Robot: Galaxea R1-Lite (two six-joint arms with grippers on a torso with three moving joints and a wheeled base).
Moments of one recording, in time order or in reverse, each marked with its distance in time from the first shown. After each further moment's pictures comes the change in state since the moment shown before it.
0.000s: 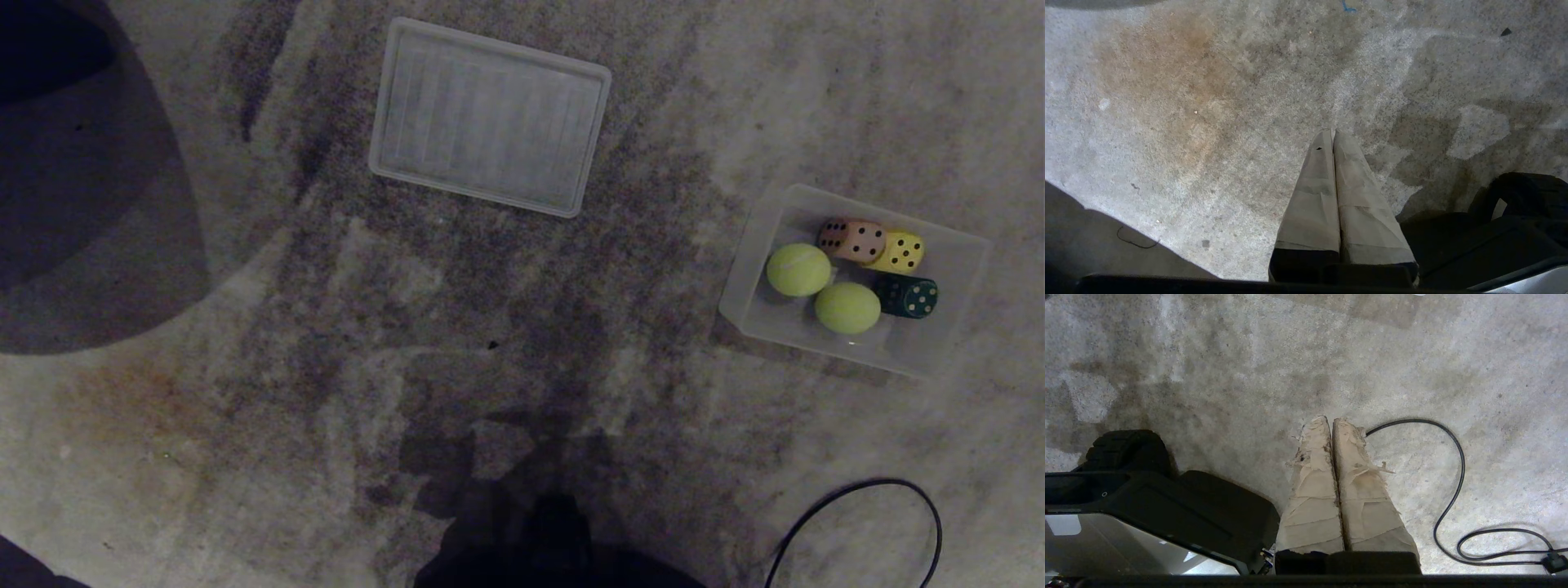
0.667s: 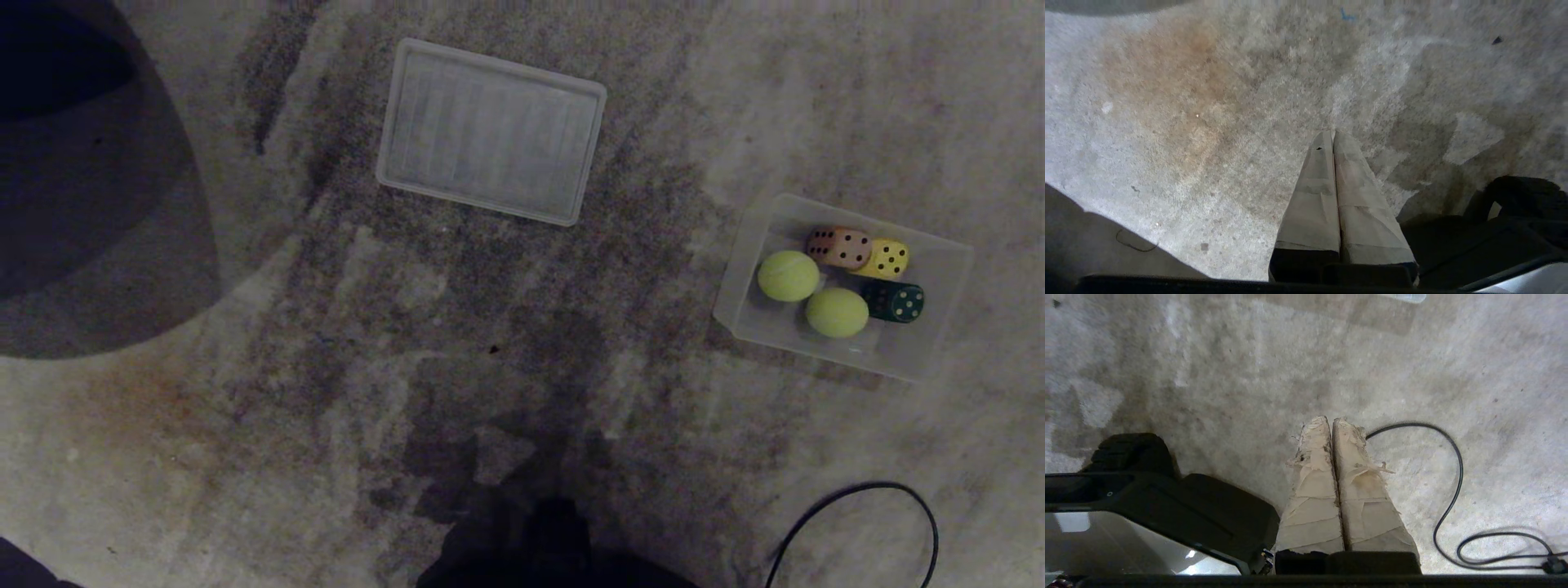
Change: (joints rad) left arm 0.000 0.000 0.000 0.000 0.000 -0.010; right arm 0.000 0.000 0.000 0.001 0.000 0.000
